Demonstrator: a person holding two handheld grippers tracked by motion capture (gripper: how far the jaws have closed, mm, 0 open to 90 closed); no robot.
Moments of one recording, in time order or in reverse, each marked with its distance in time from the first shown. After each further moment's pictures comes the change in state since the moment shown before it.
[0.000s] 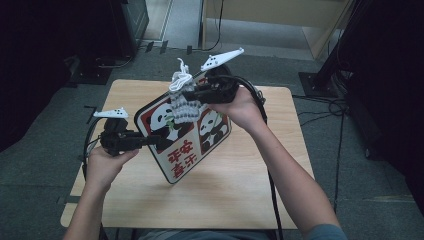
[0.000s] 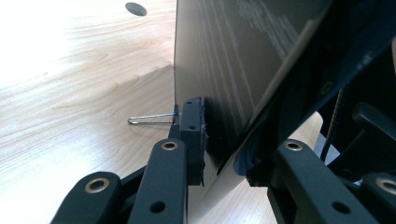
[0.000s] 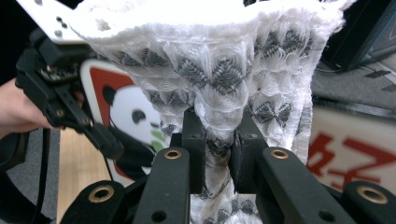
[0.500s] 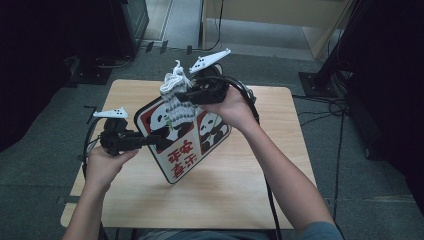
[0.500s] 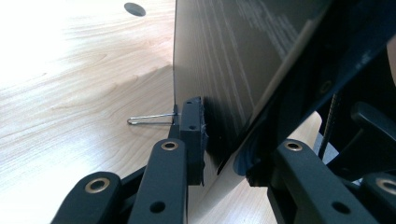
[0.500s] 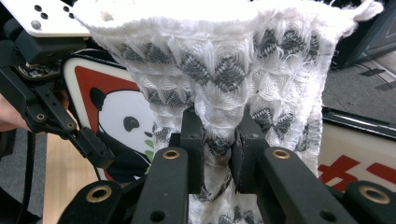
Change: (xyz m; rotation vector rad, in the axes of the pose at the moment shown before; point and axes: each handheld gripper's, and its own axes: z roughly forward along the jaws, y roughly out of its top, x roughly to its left) left arm 0.001 0.000 0.000 -0.001 -0.003 0.002; right arm 0.003 0.003 0.021 0.036 -0.021 -0.028
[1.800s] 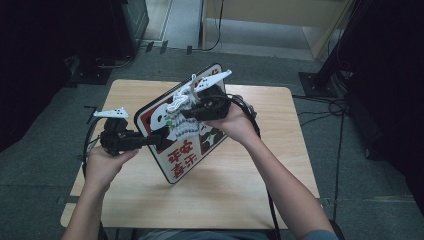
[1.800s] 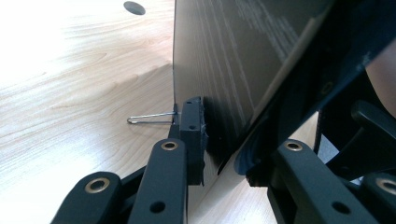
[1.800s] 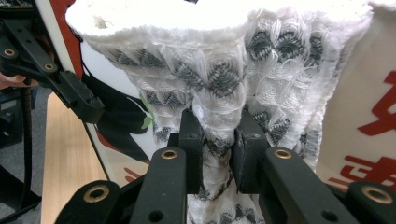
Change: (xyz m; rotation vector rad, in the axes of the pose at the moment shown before) left arm 0.000 0.001 0.000 0.007 -0.001 0.002; right arm -0.001 -0.047 0.019 0.040 0.029 0.027
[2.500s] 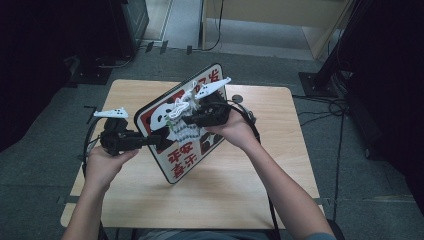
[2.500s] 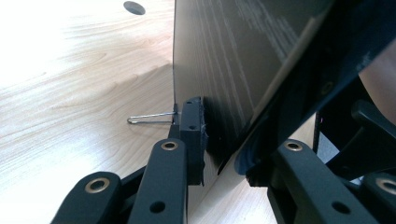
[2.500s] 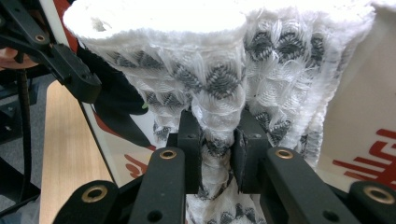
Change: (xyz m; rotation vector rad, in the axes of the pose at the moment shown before) left arm 0.000 0.000 0.000 0.000 -0.001 0.001; right arm 0.002 -0.016 0.008 0.016 0.007 0.002
